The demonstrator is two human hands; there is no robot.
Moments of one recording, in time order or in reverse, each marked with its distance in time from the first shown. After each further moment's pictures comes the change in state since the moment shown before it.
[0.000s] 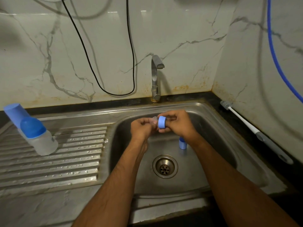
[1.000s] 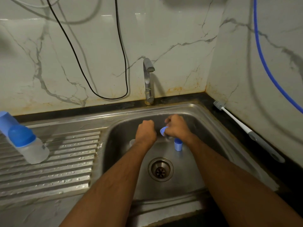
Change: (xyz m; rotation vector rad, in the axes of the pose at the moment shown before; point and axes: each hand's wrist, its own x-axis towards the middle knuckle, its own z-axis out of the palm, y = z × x) left_hand 0.031 -0.011 0.033 1.211 -0.186 0.348; right_hand 0.030 0.032 -0.019 -0.578 0.106 0.180
